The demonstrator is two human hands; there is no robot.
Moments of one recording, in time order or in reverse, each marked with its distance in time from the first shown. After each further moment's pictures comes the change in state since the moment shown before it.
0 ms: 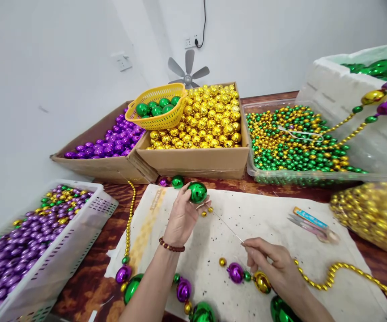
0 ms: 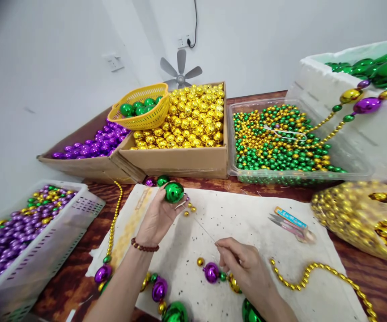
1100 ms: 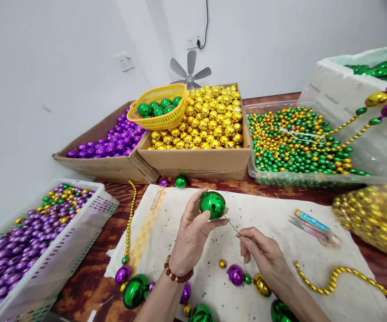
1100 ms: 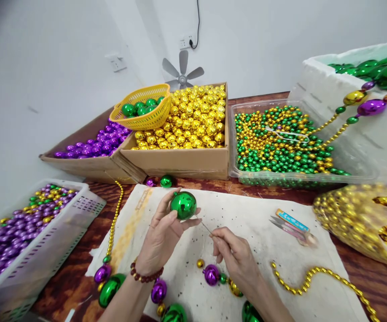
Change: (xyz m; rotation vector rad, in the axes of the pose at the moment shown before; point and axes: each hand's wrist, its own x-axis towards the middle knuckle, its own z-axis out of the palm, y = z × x) left_hand -0.043 -0.003 0.034 -0.036 -0.182 0.058; right_hand 0.024 0.003 0.014 0.091 0.032 -0.111
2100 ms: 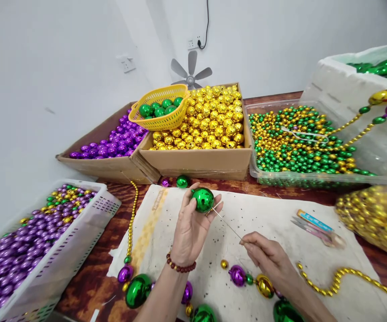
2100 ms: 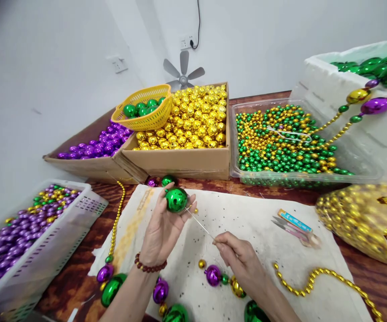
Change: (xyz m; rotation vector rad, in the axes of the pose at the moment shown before) left_hand 0.011 0.005 0.000 -0.174 0.129 0.020; right_hand -0.009 -0.005 -0.013 -0.052 -0.106 0.112
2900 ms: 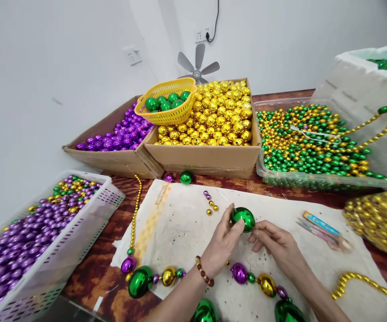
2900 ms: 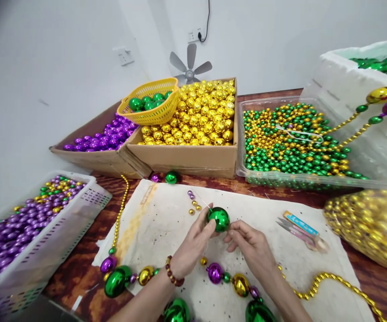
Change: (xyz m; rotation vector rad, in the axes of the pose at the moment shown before) left_hand -0.016 -0.071 -0.022 0.564 -0.087 -0.203; right_hand 0.019 0.012 -0.019 0.064 0.121 0.114
